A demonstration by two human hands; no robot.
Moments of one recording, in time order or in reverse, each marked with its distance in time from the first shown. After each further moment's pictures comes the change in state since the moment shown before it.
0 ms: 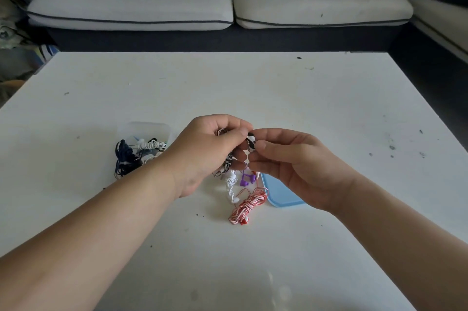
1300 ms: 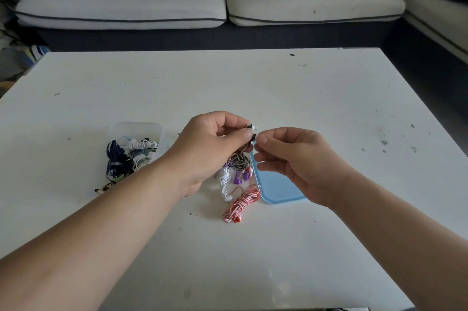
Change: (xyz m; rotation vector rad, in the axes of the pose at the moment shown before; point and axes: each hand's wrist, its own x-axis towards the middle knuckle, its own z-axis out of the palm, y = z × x) left_hand 0.009 -0.010 0.015 0.022 0.039 0.068; right_hand -0.003 0.001 -0.014 -0.117 0.192 -0.038
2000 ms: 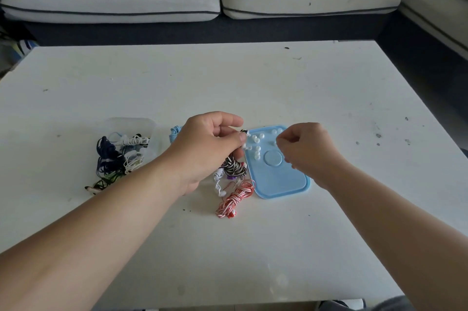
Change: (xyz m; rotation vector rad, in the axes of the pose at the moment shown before) left_hand 0.003 -0.009 0.008 0.113 -0.005 -0.039; right_hand 0.032 0.017 -0.040 -0.802 0.367 -0.014
